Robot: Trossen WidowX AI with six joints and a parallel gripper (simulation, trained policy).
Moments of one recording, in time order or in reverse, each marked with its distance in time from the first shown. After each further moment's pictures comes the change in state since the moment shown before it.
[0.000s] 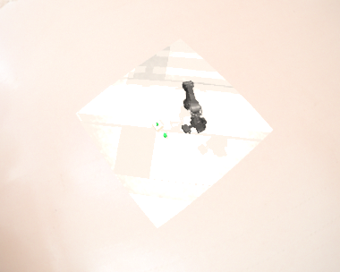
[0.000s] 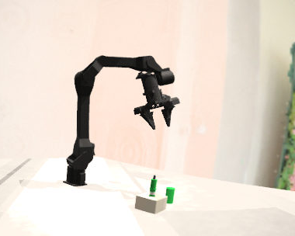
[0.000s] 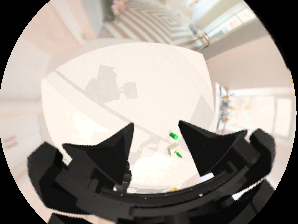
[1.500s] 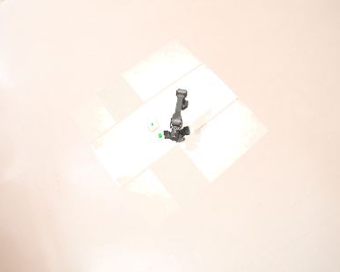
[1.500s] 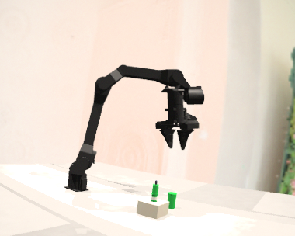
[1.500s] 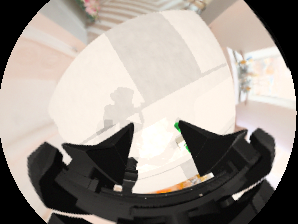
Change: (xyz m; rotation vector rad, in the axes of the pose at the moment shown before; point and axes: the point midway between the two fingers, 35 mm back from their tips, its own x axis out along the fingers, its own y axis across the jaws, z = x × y) arm 0.060 -0.078 -0.034 0.328 0.178 0.124
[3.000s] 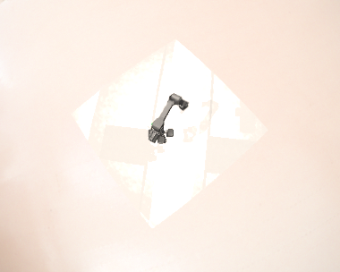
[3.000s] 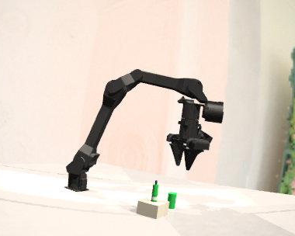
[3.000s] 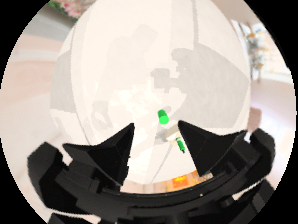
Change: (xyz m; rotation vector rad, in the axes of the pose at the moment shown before) arm 0.047 -0.106 -0.052 0.189 0.159 0.065
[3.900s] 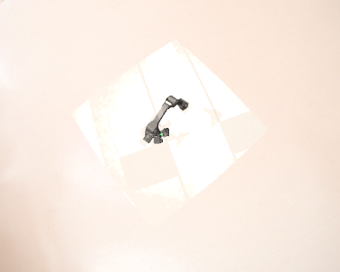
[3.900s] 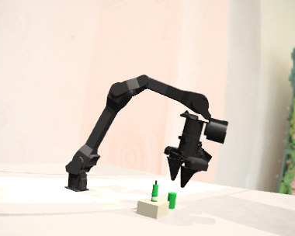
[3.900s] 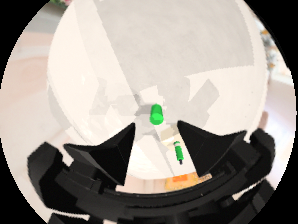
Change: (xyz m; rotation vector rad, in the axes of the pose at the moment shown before) arm 0.046 -0.032 -0.023 -0.007 0.095 0.073
